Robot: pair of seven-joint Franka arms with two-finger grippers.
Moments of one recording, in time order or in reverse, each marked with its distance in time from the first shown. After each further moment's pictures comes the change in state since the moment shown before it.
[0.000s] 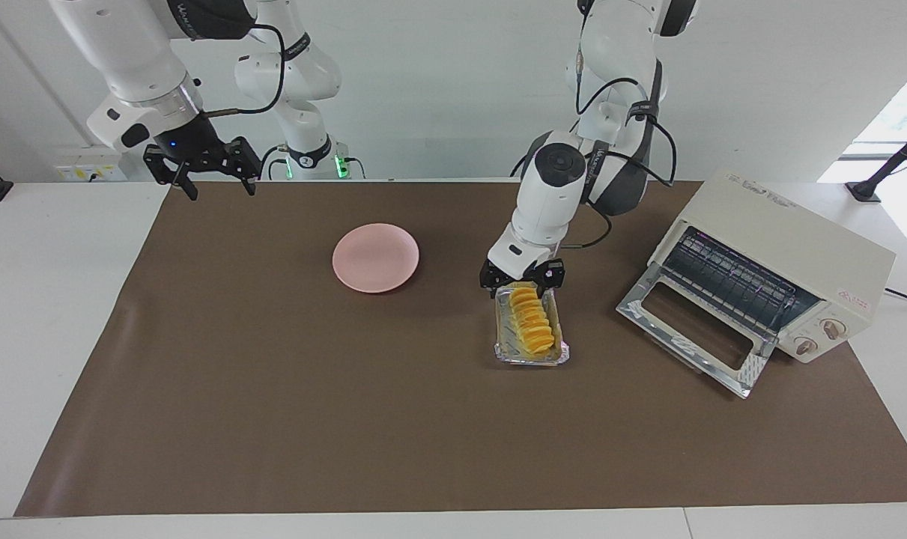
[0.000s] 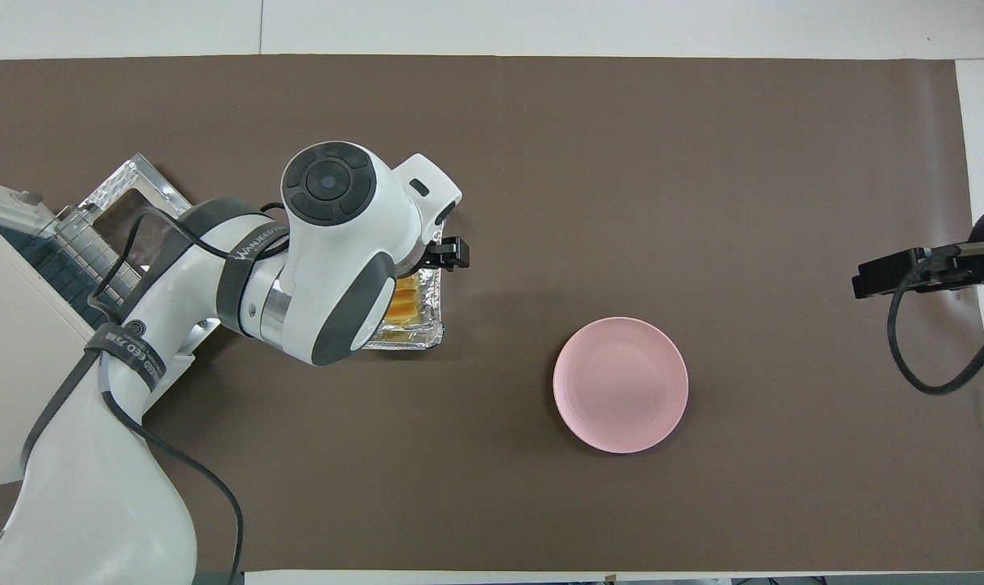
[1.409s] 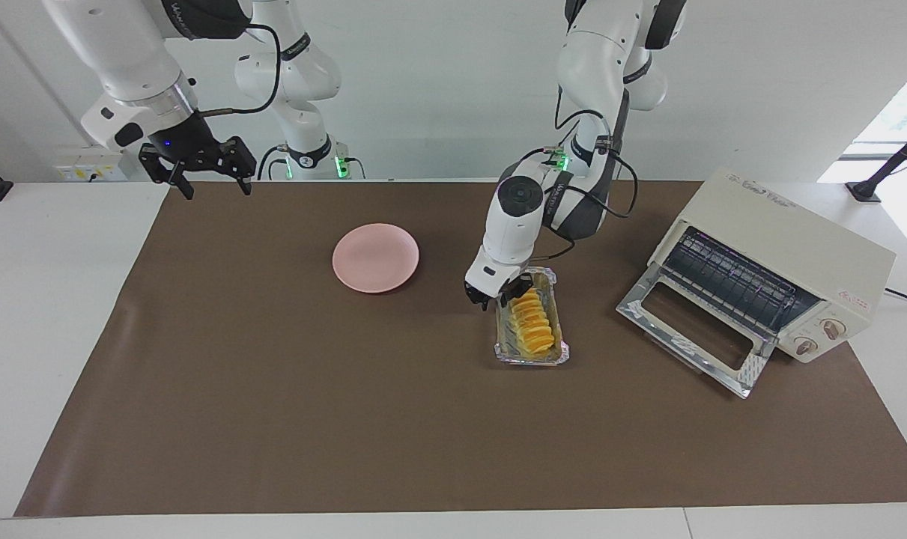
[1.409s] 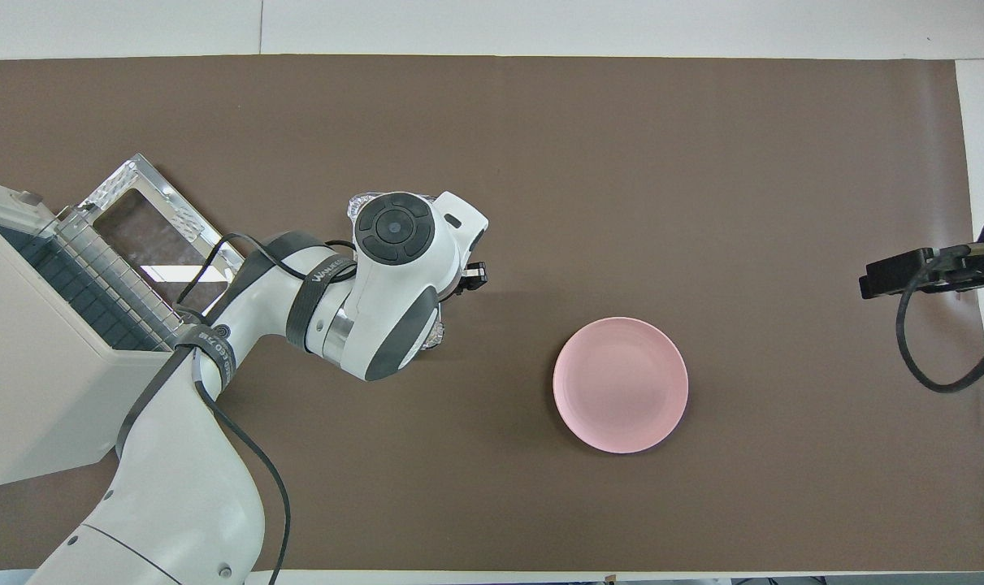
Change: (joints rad) left arm -0.057 0.083 0.010 -0.063 0.000 0.124 -0.175; right arm -0.012 -0.002 -0.001 -0.002 0.000 -0.003 0.000
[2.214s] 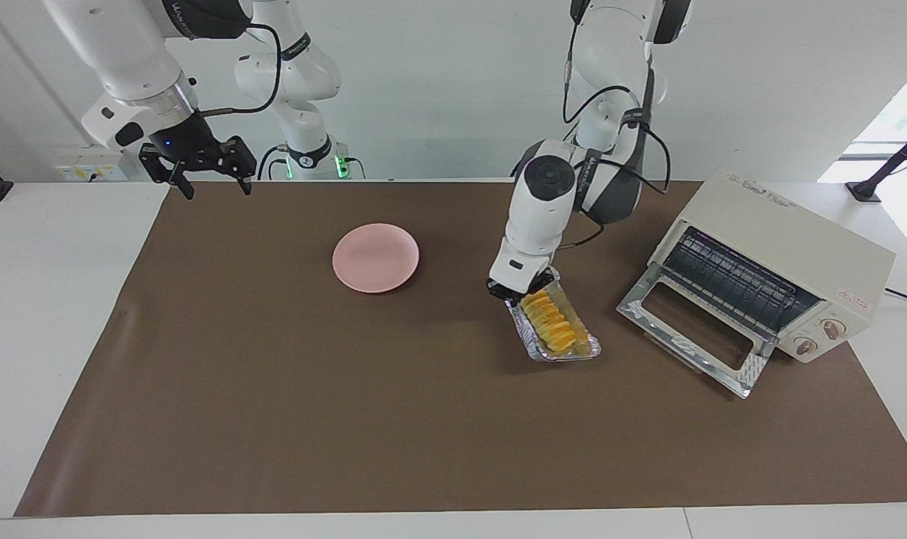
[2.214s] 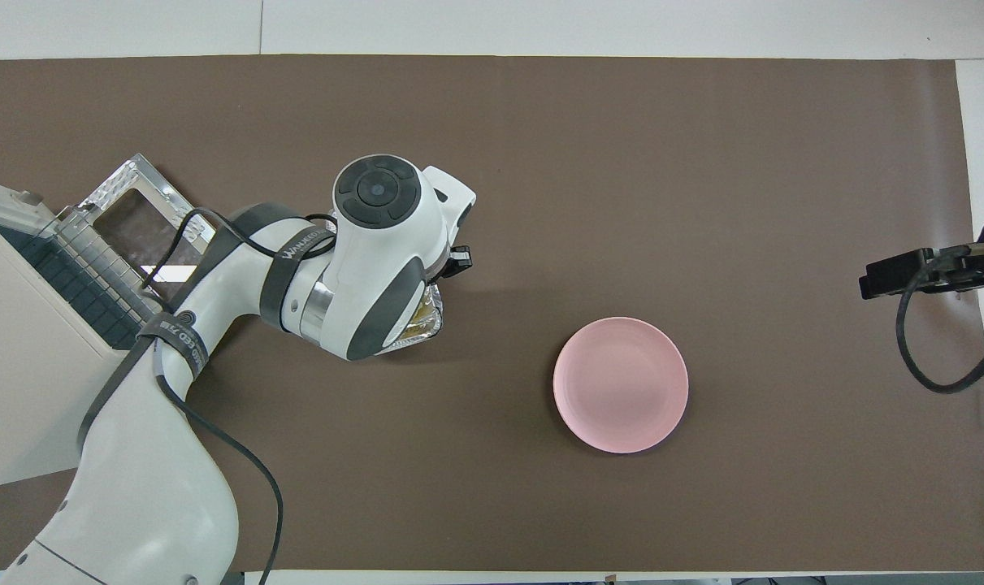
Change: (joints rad) left arm 0.019 -0.037 0.100 0.186 0.000 -0.218 -0.035; right arm 0.000 -0.001 0.001 0.000 0.000 0.000 0.000
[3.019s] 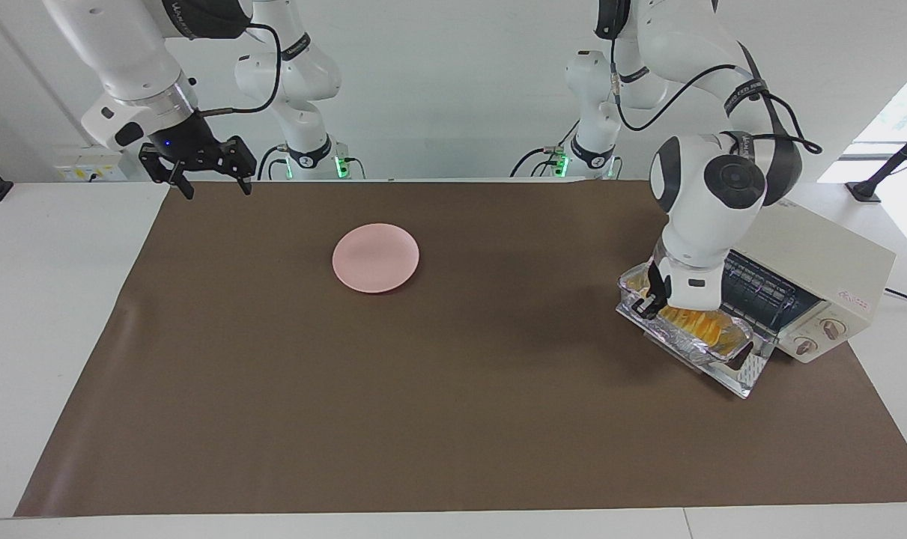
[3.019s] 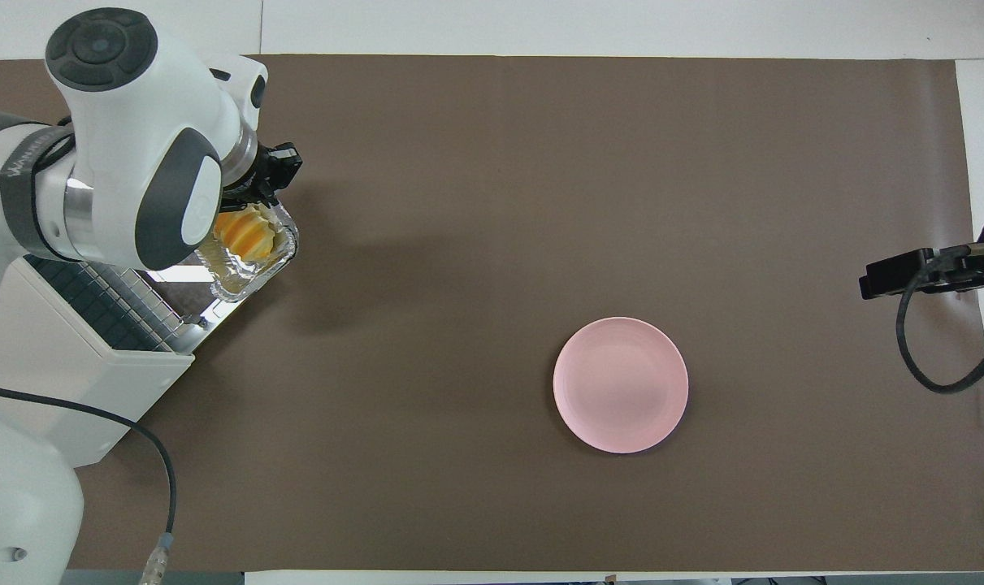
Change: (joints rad) left arm 0.087 0.003 0.285 0.088 0.002 -0.171 -0.013; right arm 0.000 0.000 0.000 0.000 0.000 0.000 0.000
